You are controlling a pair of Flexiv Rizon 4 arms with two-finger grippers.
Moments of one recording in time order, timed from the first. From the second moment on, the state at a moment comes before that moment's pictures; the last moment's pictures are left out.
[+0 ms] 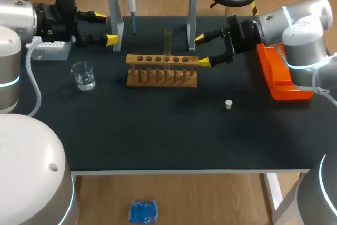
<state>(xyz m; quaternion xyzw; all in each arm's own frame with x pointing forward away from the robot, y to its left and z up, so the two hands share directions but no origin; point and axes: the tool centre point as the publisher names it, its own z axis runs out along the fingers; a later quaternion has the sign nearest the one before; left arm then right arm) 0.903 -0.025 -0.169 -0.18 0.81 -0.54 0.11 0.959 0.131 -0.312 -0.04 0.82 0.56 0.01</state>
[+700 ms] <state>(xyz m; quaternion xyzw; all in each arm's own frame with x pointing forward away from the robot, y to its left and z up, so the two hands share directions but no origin) 0.971 0.136 -0.250 -0.38 0.78 -0.46 0.18 0.959 0.131 -0.312 -0.04 0.82 0.56 0.01</state>
